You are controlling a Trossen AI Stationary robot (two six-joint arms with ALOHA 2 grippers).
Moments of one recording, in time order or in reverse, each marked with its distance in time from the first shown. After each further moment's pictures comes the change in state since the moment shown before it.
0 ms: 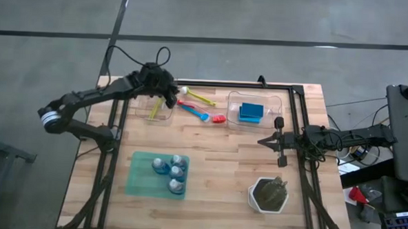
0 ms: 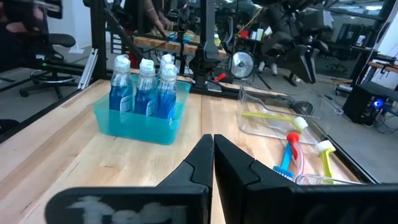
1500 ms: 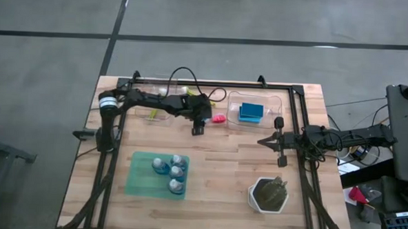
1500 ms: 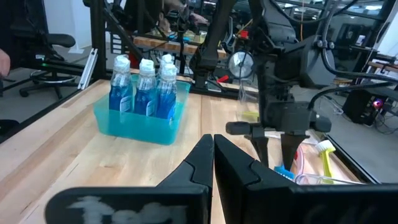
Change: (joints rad) left arm -0.337 0.671 0.338 -0.030 -0.138 0.293; right arm 0.000 0.000 0.000 0.000 0.000 0.002
